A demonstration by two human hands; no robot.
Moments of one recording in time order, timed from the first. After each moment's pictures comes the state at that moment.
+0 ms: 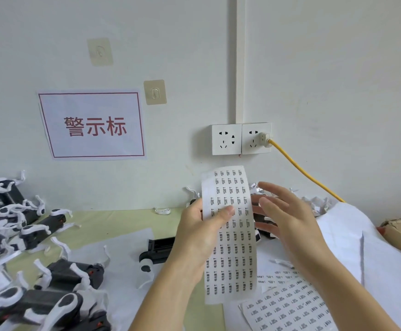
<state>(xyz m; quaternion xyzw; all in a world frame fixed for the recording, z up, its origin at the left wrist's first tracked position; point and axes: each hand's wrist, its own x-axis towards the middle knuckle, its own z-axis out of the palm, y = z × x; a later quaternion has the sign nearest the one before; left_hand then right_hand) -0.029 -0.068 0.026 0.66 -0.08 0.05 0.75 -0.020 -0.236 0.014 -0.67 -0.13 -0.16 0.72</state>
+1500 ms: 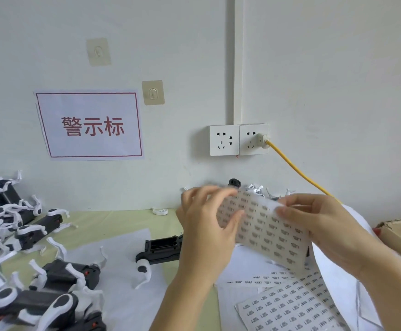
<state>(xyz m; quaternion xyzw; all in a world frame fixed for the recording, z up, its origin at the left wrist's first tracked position) -0.032 -0.083 0.020 0.81 -0.18 0.40 0.39 -0.027 -0.293 0.032 -0.78 -0.12 -0.08 0.61</state>
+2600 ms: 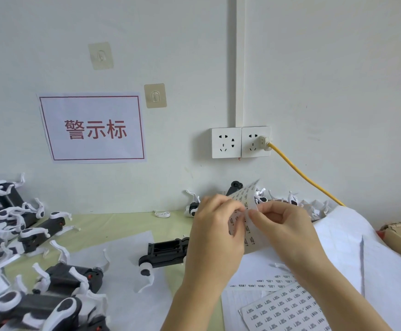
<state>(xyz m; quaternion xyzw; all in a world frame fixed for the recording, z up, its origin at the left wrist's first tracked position) -0.029 -0.087 0.017 0.80 -0.22 0.41 0.38 -0.034 -0.222 0.024 -0.73 -0.09 -0.18 0.65</state>
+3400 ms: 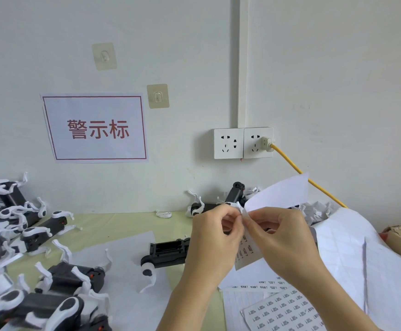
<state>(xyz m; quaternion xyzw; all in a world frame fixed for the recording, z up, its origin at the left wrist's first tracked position) -0.021 -0.081 0.010 0.78 -0.18 0.27 0.53 -0.037 -0.213 0.020 -0.79 -0.14 -0.25 0.55</state>
